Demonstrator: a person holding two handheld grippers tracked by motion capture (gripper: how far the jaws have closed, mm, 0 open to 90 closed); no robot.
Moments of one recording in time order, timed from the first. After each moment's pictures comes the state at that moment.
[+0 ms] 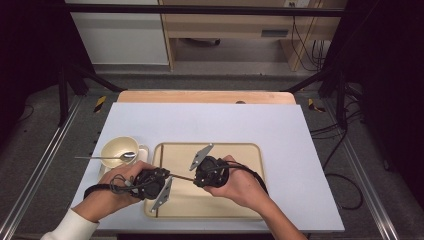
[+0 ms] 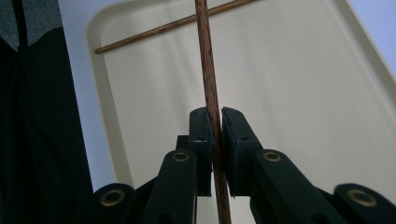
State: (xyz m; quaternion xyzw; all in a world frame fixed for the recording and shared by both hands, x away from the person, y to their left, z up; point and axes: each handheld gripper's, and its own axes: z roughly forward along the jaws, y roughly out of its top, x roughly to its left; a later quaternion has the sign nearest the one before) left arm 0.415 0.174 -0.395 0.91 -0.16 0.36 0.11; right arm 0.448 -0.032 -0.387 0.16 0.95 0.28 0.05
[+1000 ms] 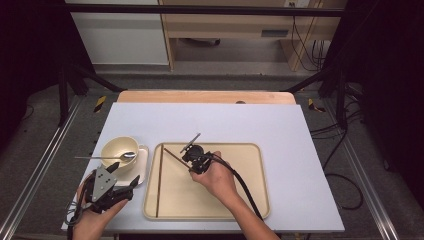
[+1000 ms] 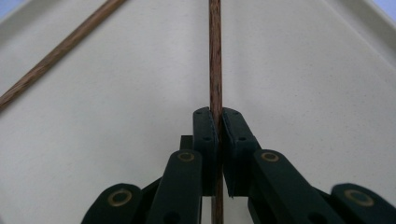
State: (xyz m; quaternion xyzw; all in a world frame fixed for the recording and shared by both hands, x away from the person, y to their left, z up) left arm 0.388 0.286 -0.436 0.75 0.37 0.36 0.41; right arm 0.507 0.011 -0.440 0.35 0.91 0.21 0.06
